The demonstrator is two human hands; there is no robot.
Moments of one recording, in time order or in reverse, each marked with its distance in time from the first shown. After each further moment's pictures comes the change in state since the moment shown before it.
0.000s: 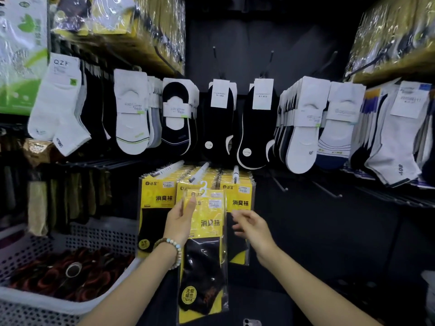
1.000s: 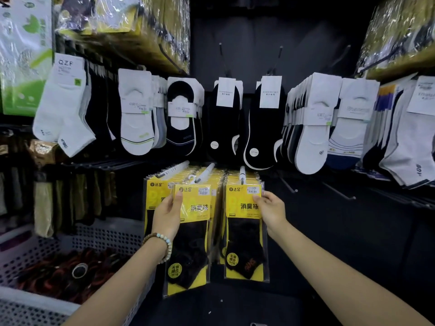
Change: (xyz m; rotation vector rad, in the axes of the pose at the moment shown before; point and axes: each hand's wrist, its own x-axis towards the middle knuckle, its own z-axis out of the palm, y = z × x) left_hand 0.028 -0.009 -0.031 0.097 0.095 0.085; right_hand 0.060 -0.017 -0.011 0.085 0.221 -0.048
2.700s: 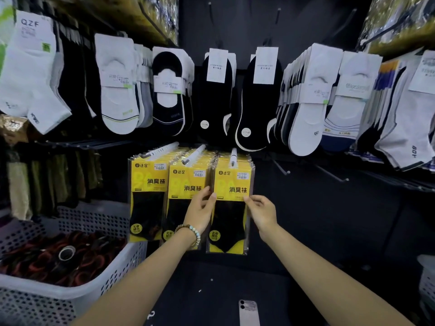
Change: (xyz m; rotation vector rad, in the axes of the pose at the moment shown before) left_hand -0.011 -0.036 0.090 0.067 -0.286 -0.020; right_hand -0.004 0.050 -0.018 -0.156 0.037 0.083
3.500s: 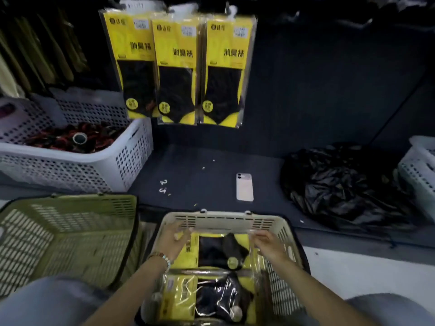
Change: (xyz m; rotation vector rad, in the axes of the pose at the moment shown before) left_hand -0.309 -0.189 -0.013 0.268 -0.182 -0.555; right_hand -0.252 0.266 -0.122 -0.361 -0.173 0.609
